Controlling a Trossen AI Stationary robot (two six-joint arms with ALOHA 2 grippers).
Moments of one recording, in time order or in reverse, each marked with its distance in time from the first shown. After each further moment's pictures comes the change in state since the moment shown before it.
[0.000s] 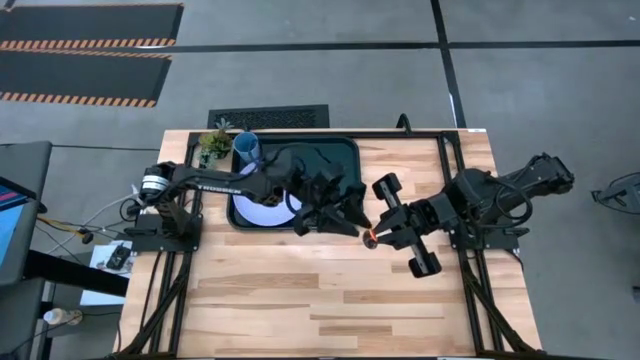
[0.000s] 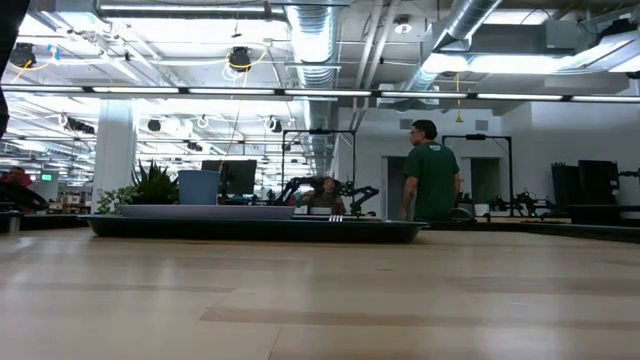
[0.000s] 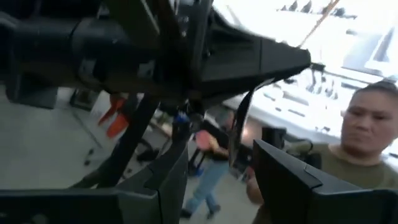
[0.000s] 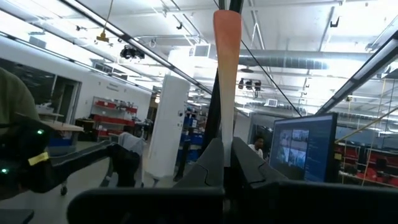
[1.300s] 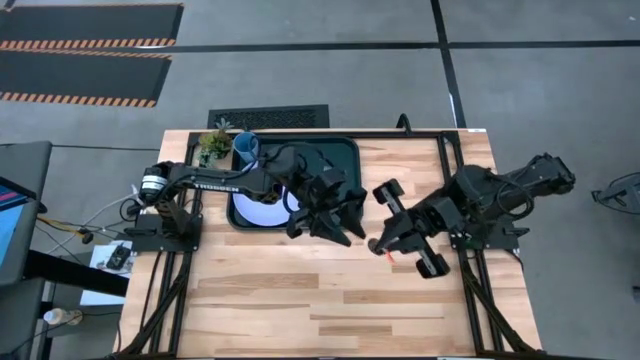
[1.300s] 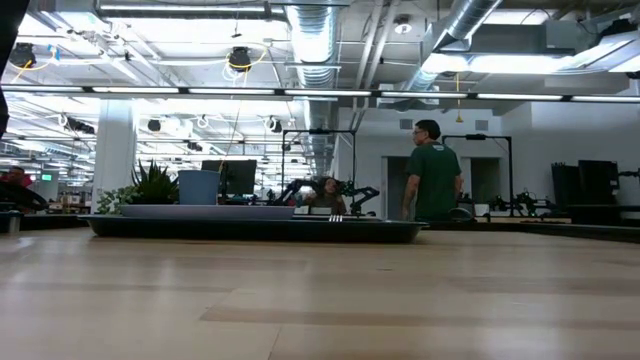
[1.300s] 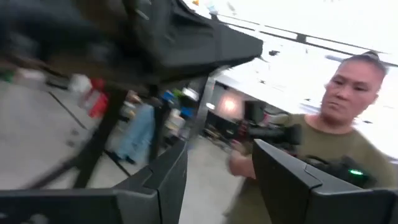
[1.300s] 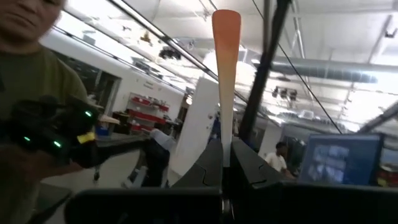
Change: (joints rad) left arm -0.002 -0.001 0.075 -0.130 0.138 0.049; right arm -0.032 -0.010 0.001 -0.022 -0.185 -0.036
